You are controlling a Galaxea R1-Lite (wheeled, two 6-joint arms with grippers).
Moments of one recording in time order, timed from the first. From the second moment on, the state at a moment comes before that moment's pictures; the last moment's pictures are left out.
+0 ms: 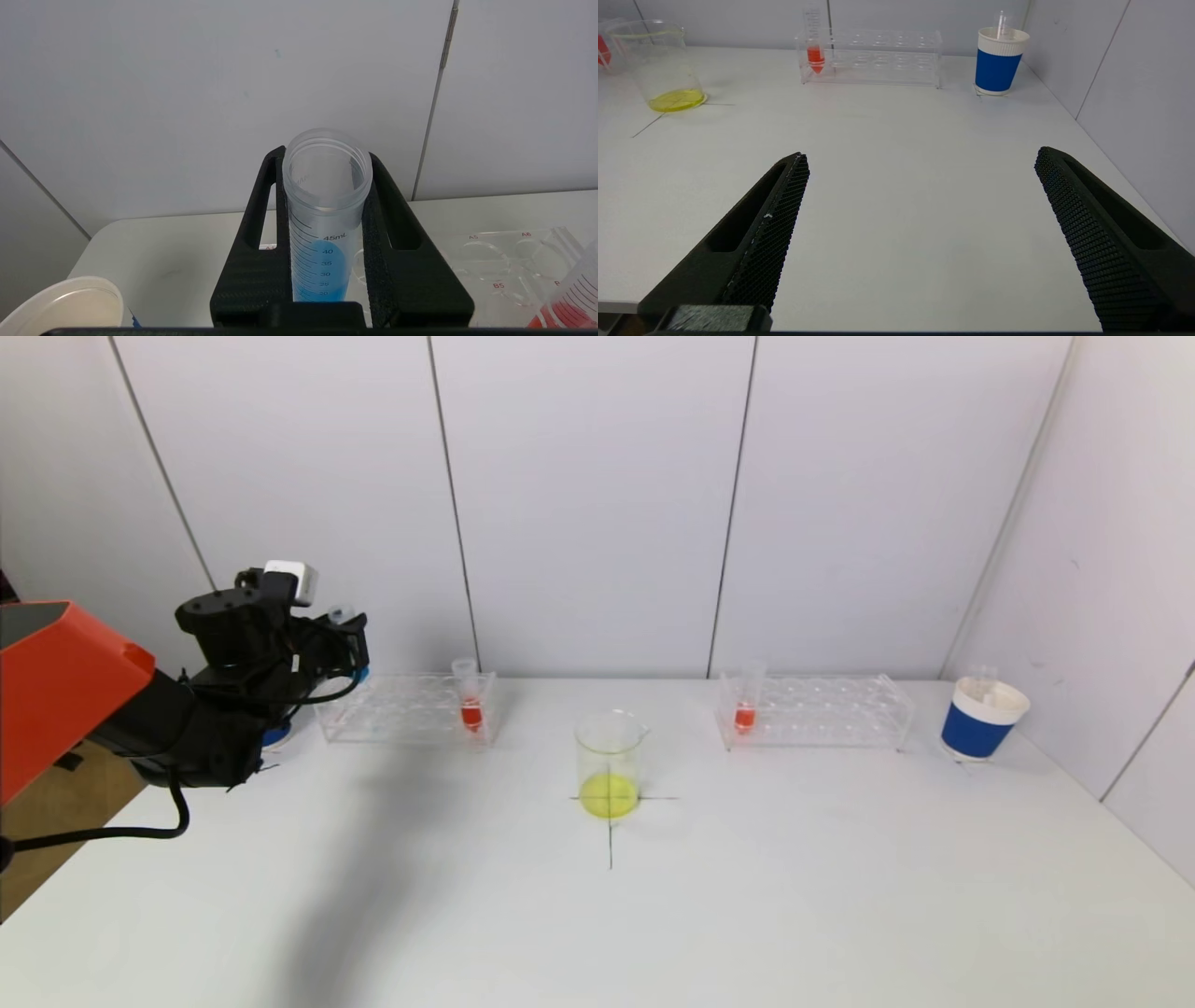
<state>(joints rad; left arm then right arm) 0.04 2.18 -1.10 -1.13 -0.07 0.07 -0.01 0.00 0.00 0.00 0.01 -0.02</state>
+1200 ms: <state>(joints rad) -0.20 2.04 -1.39 -0.82 -0.07 0.21 -0.01 0.00 0.00 0.00 0.01 -0.02</state>
